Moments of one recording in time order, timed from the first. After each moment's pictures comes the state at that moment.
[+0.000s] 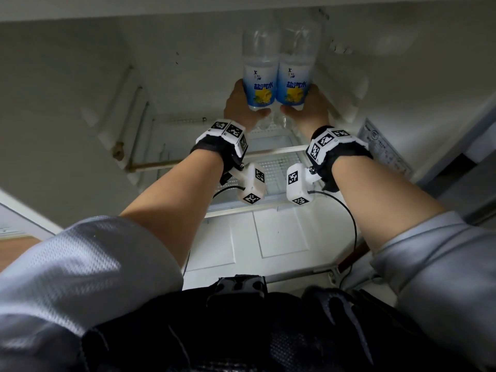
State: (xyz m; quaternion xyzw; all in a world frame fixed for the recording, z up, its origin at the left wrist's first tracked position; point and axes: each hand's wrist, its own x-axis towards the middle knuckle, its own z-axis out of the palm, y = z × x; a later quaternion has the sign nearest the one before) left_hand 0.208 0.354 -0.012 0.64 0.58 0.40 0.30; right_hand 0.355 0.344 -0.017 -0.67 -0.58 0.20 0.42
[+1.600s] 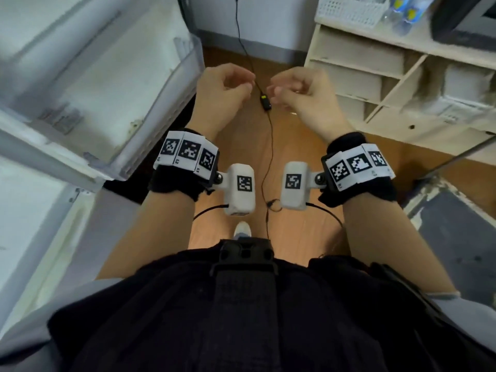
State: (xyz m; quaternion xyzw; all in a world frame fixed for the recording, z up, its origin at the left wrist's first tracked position) left_hand 0.591 -0.174 -0.086 0.84 0.14 0.12 0.51; right_hand 0.653 -0.333 -0.087 -0.80 -0.25 0.11 0.54
